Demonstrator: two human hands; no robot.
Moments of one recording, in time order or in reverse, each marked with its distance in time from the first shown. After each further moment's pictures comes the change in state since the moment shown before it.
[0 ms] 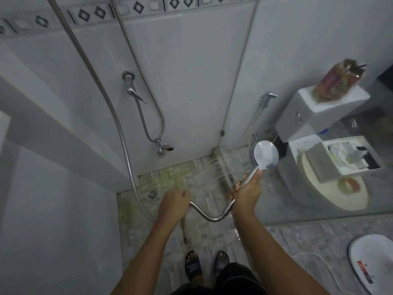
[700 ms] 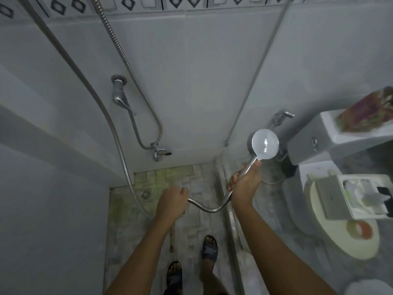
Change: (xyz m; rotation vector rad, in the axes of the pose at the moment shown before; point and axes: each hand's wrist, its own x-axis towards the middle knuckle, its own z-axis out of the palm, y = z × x) left_hand 0.109 0.075 0.012 -0.115 0.017 -0.189; right_hand 0.137 -0.051 0.087 -0.145 -0.143 -0.099
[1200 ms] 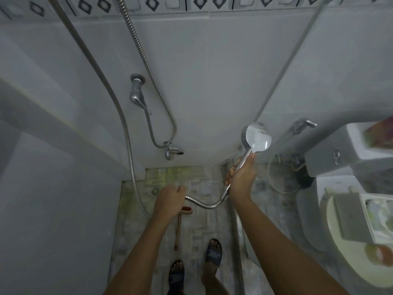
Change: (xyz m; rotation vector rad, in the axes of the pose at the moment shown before) left_hand 0.018 -0.012 -0.017 -0.126 0.081 -0.127; right_hand 0.013 -0.007 0.052 -0.048 -0.155 0.091
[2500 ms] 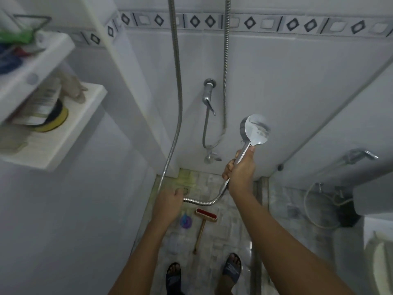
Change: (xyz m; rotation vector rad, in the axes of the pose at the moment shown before) left_hand -0.050 -0.105 -0.095 -0.041 0.279 -0.054; right_hand -0.098 0.035 0.107 -0.014 -0.332 0.013
